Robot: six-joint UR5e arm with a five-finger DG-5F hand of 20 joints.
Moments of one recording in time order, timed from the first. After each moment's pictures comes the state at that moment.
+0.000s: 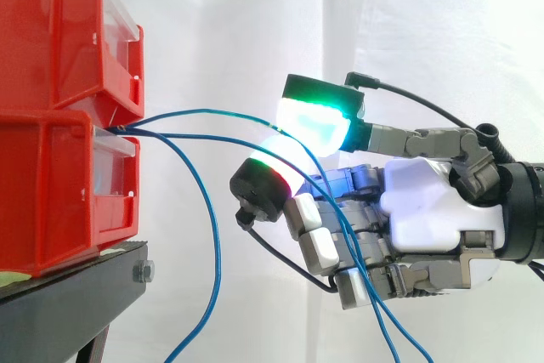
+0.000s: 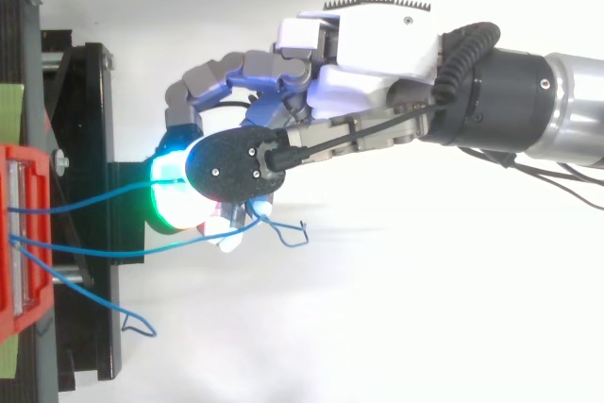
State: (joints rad) arm 0.09 -2.29 -1.26 -2.72 -1.40 0.20
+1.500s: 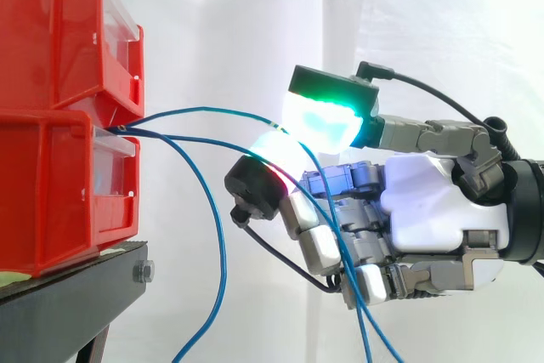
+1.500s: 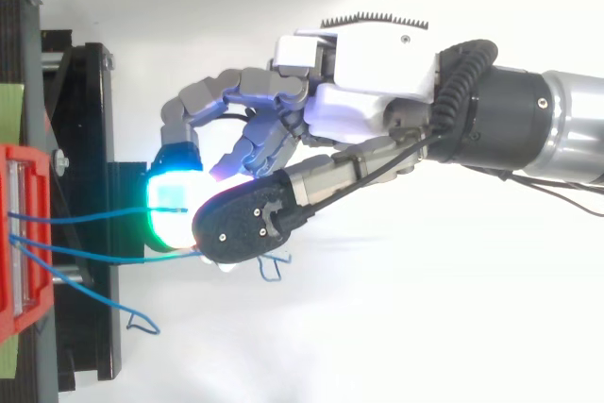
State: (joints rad) arm 0.11 -2.29 -1.26 -2.71 -1.38 0.20
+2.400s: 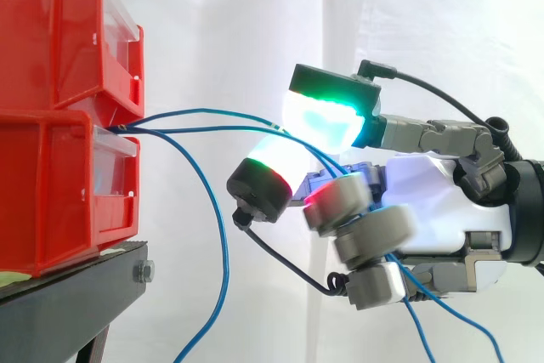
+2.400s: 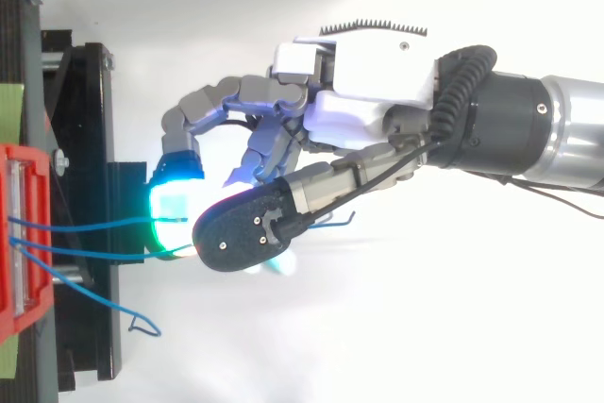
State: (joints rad) arm 0.11 -2.29 -1.26 -2.72 -1.38 0.20
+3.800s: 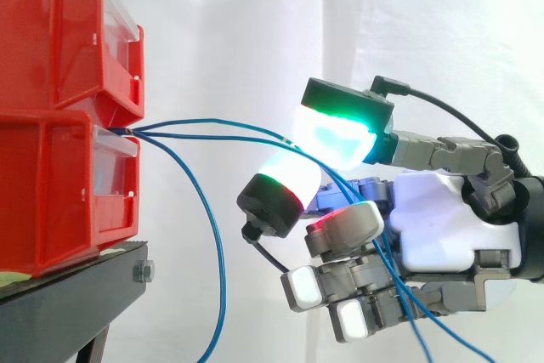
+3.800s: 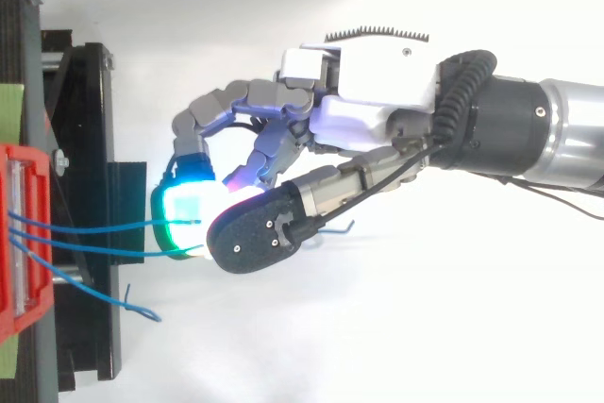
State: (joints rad) arm 0.12 -2.29 -1.29 -2.69 -1.38 0.19
